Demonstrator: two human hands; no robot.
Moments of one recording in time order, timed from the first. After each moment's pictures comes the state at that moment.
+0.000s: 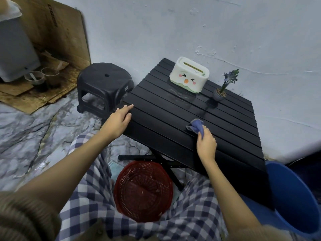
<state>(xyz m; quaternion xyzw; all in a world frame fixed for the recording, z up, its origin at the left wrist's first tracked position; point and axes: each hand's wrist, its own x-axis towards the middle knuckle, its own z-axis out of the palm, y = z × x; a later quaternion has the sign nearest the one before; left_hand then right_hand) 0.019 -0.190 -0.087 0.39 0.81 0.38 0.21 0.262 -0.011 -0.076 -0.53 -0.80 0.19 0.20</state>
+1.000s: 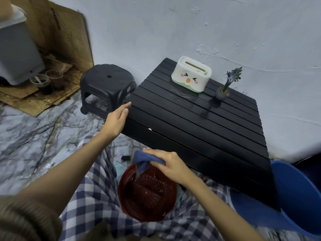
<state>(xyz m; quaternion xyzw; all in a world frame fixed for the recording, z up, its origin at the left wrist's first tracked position) 0.016 -0.195 -0.084 0.33 0.76 0.53 0.20 0.238 -0.118 -0.068 -0.11 -0.91 0.41 0.03</state>
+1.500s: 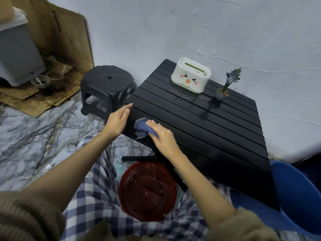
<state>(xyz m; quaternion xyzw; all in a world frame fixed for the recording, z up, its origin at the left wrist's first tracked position) 0.015 -0.191 -0.083 0.34 0.77 0.51 0.19 0.173 -0.090 -0.079 -0.20 -0.93 0.29 0.12</state>
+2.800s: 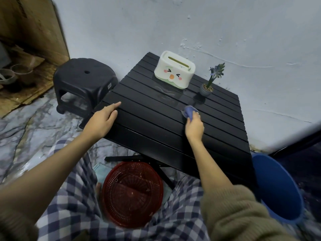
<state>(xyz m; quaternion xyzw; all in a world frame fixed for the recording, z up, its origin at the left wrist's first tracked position) 0.012 -0.168 -0.092 0.42 0.80 0.40 0.16 0.227 0.050 -0.081 -0.58 -0.78 0.16 0.18</state>
